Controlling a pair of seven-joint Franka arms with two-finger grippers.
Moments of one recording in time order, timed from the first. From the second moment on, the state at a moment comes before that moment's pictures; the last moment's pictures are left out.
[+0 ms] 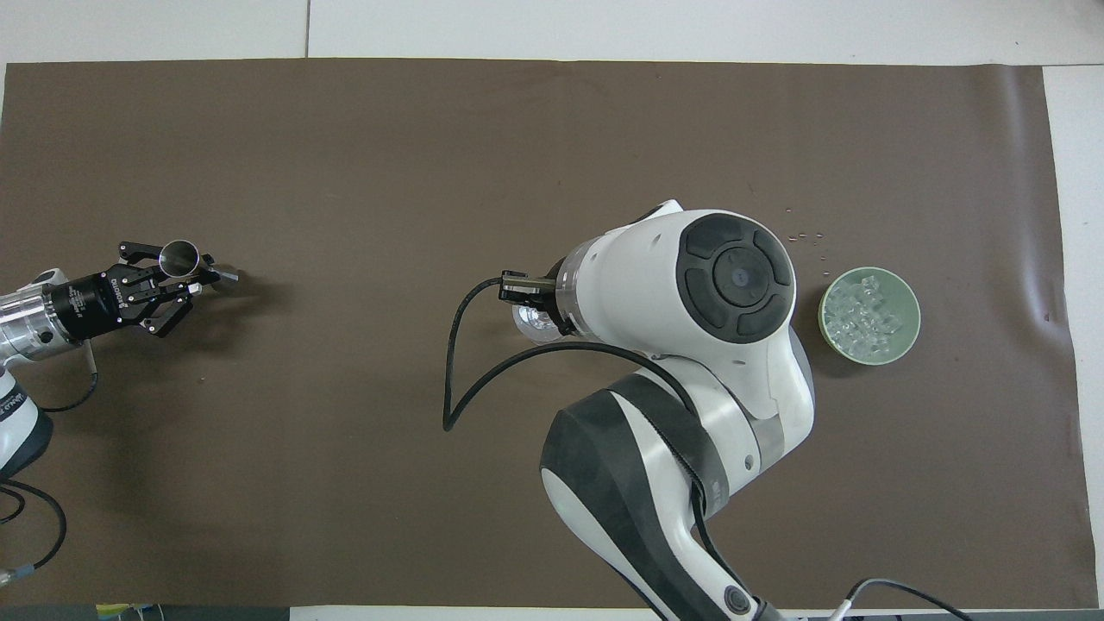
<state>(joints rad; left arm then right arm) 0.63 0.46 -0.22 -2.03 -1.28 1.78 -0.68 0.57 0.14 0.02 -1.78 0.24 2.19 0.64</state>
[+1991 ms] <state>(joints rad) 0.52 0.31 -0.24 -1.74 -0.35 1.86 -0.61 0.08 -0.01 -0.01 -1.62 0.02 1.63 0.09</state>
